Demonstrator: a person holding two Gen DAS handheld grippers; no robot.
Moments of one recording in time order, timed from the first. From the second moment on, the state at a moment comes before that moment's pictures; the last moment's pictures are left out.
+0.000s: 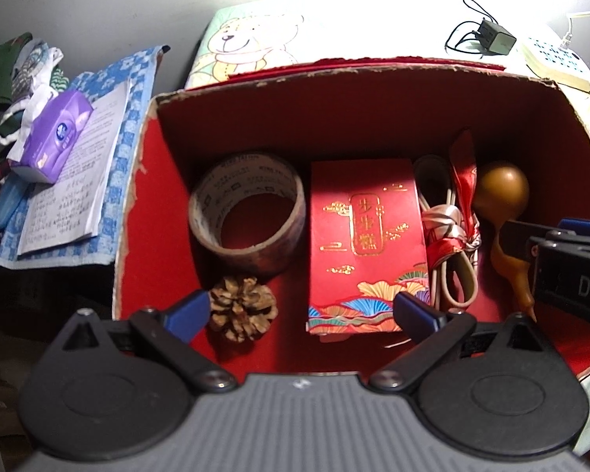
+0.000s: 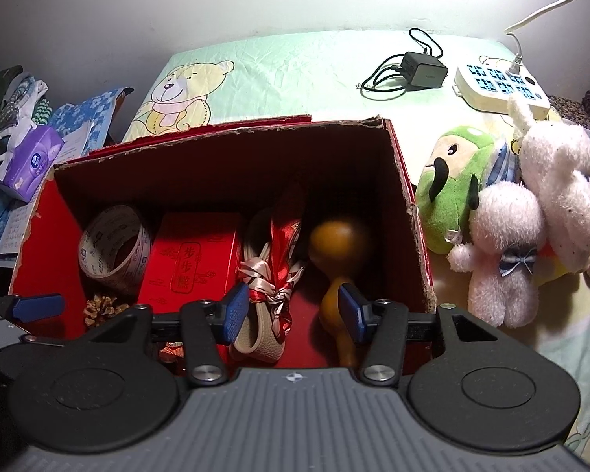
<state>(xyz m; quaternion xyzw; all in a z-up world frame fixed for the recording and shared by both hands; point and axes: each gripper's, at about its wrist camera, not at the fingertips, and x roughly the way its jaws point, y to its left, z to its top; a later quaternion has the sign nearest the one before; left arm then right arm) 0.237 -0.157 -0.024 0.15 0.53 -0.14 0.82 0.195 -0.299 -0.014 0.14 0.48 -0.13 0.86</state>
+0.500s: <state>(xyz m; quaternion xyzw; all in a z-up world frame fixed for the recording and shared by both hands) 0.239 -0.154 -0.021 0.14 0.52 -0.14 0.83 0.192 -0.296 -0.020 0.11 0.48 -0.14 0.86</state>
